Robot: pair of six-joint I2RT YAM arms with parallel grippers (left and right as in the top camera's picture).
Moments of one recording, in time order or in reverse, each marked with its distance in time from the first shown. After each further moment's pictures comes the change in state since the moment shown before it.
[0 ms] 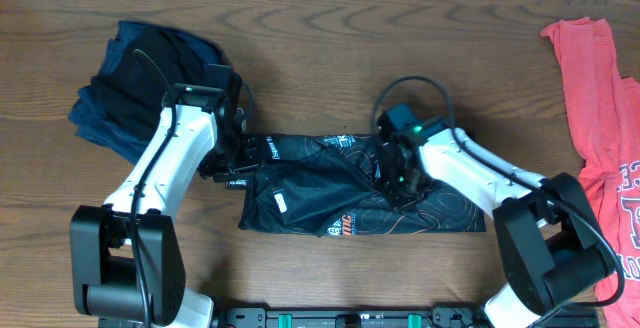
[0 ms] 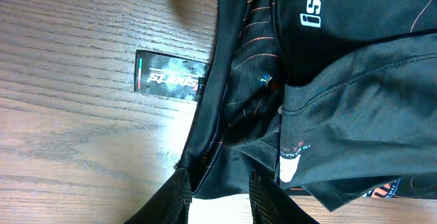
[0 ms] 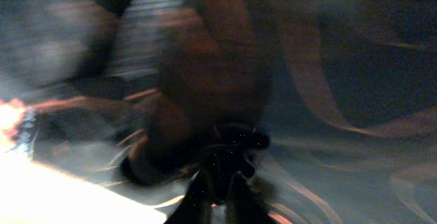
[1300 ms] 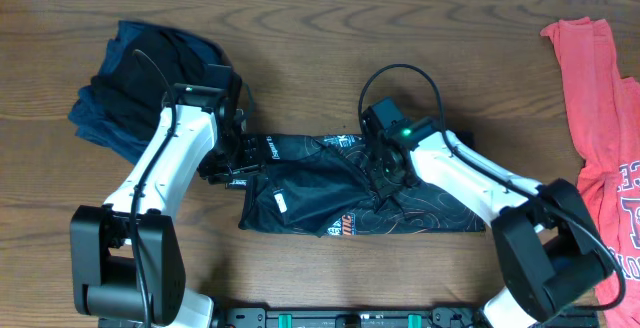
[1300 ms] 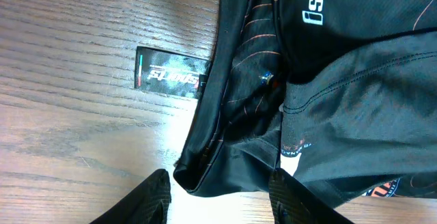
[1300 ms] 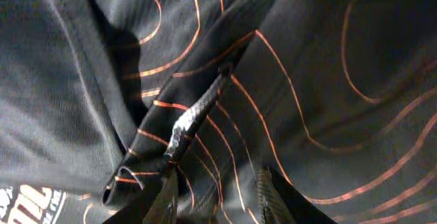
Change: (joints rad) left arm 0.000 0.000 0.000 -0.006 0.000 -0.004; right arm 0.048 -0.012 0.031 0.150 0.143 0.115
